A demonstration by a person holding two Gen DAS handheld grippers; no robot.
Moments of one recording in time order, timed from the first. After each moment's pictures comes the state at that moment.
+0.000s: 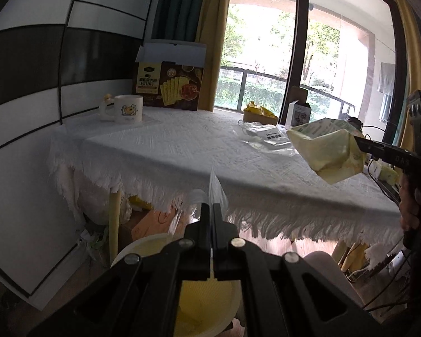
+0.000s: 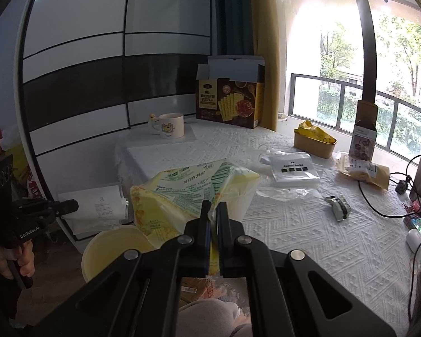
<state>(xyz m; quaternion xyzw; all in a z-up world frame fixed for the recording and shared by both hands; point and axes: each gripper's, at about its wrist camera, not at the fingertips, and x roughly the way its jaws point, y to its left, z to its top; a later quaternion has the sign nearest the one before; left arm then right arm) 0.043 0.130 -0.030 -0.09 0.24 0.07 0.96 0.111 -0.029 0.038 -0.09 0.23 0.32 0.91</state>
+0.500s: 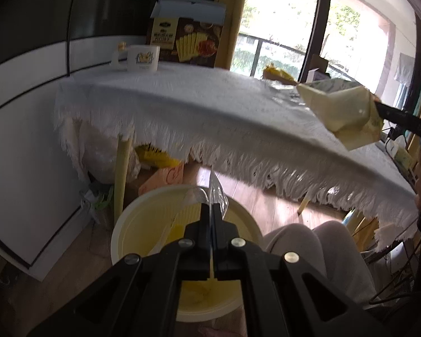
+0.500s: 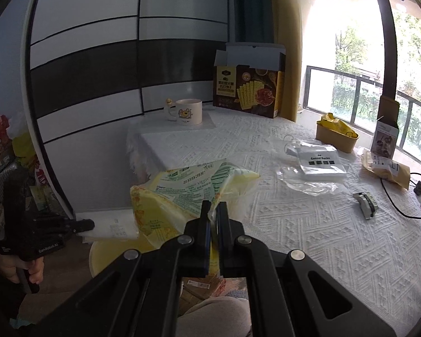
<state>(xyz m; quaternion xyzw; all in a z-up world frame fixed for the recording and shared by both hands) 0.049 0.153 -0.090 -0.12 0.33 0.09 0.93 0.118 0.015 0.013 -0.11 0.26 0.35 0.89</state>
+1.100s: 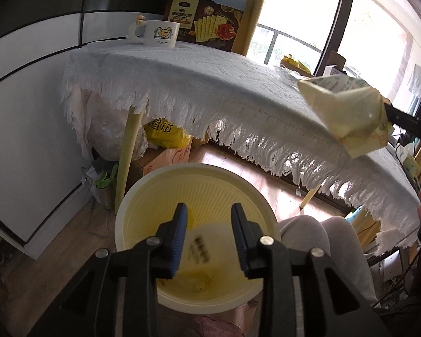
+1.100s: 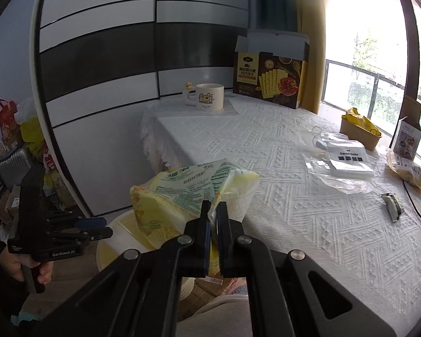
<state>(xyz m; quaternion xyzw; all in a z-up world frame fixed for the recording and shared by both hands) 0.044 0.173 -0.113 -0.16 0.35 0.10 0.92 0.117 0.056 -0.008 -0.13 0.28 0.38 0.87</state>
